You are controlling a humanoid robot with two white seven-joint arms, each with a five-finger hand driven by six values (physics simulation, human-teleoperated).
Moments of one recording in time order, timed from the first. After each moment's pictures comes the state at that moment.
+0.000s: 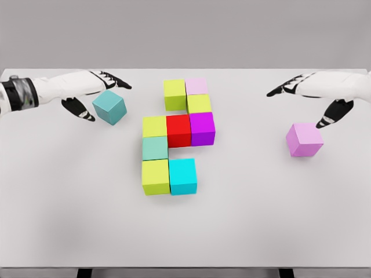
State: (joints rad) left arm -0.85 0.72 -0.78 -1.13 -0.27 -0.61 -0.47; right arm -1.03 -1.13 1.03 -1.67 -0.02 -0.26 0.61
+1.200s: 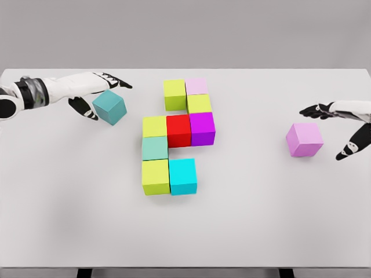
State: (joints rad) left arm -0.89 0.63 -0.80 -0.97 -0.33 -0.61 -0.45; right arm -0.95 -1.28 1.11 -1.66 -0.48 0.07 0.61
